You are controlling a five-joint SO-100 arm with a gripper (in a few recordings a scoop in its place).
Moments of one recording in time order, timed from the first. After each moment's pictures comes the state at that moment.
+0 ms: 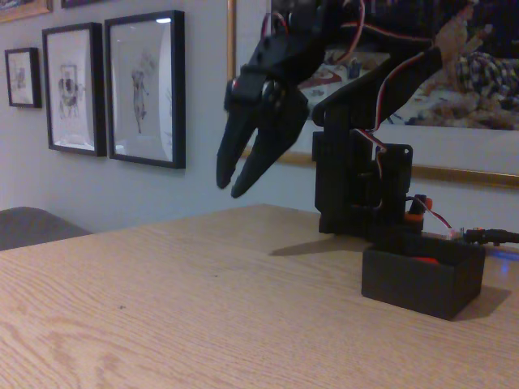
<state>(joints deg) -4.7 153.6 155.3 60.5 7.4</state>
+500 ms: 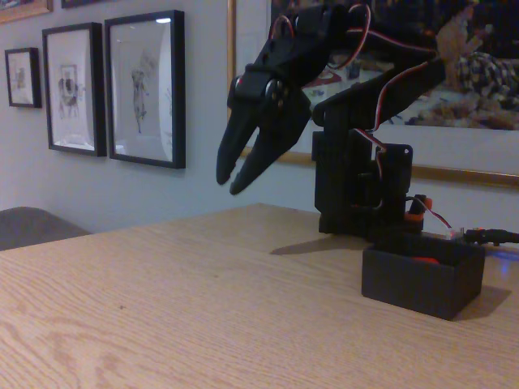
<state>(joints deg) -5.5 157.8 158.2 60.5 8.1</state>
